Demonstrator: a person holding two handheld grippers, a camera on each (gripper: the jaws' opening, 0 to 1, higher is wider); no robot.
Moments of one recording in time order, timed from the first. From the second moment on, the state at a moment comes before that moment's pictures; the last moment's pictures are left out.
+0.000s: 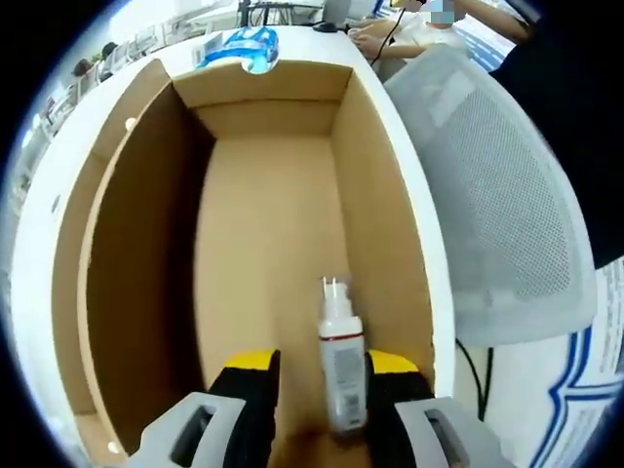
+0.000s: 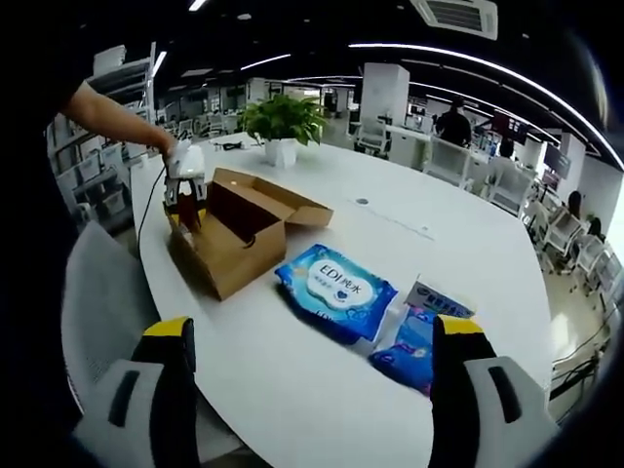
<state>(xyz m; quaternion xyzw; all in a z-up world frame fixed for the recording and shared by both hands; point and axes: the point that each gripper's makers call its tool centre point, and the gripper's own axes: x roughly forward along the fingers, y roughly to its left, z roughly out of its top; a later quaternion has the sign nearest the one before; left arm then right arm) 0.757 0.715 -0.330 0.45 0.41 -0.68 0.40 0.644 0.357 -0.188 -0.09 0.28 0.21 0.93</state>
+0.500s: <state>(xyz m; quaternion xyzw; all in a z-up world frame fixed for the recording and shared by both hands) 0.756 0.717 -0.344 0.46 0.40 -0.68 0.41 0.643 0.357 -0.188 -0.08 0.27 0.21 0.94</state>
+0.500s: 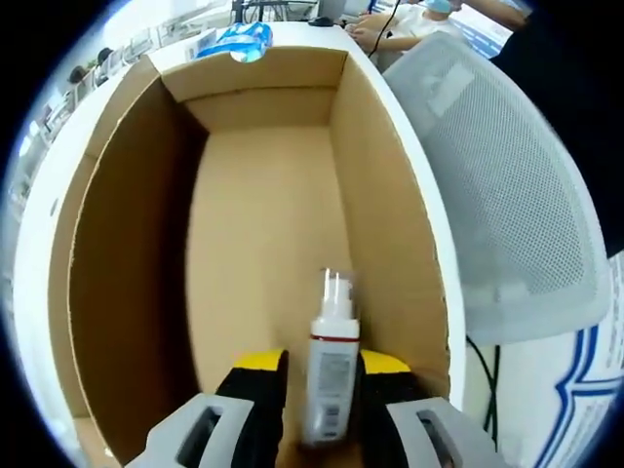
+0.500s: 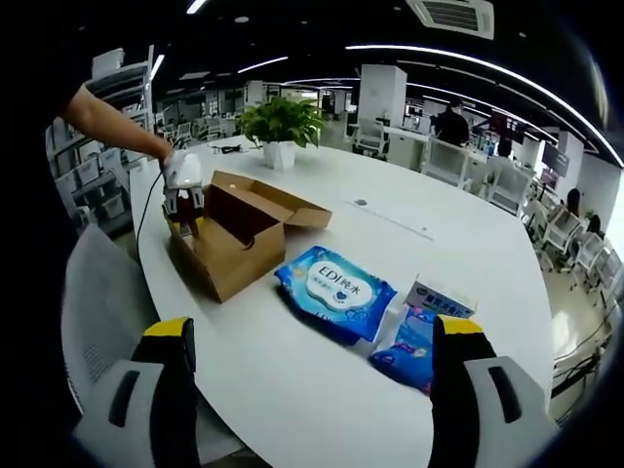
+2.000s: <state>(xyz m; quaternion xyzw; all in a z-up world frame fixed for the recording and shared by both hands) 0.777 0.683 -0.302 0.39 0.35 -0.65 0.55 0.650 0.382 -0.164 -0.05 0.21 0.23 0.95</state>
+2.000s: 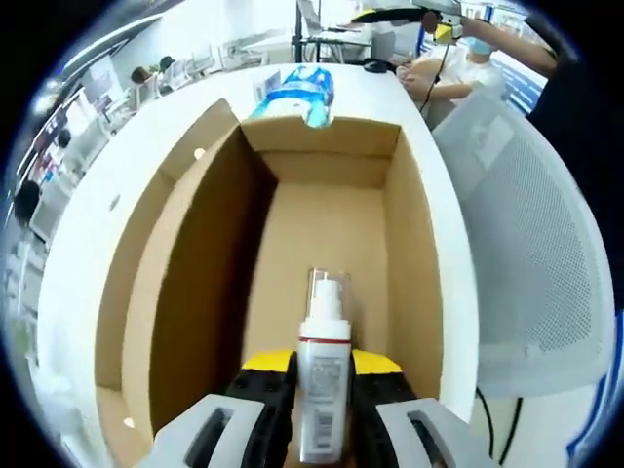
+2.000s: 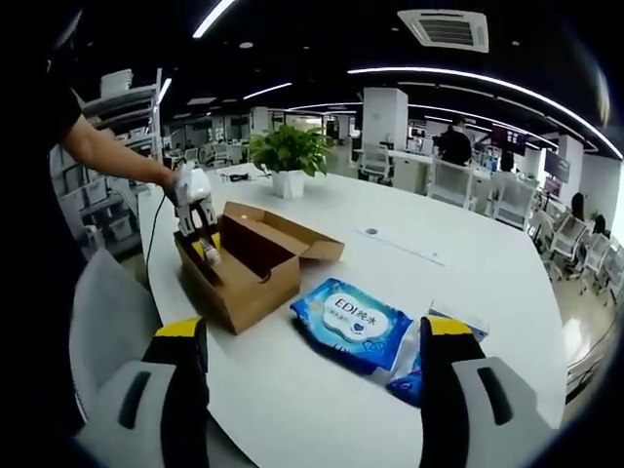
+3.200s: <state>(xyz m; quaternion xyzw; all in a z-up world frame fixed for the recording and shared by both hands) 0.750 0.622 -0.234 0.26 0.27 -0.66 0.65 0.672 0.437 -0.161 -0.04 0.20 0.29 0.94</state>
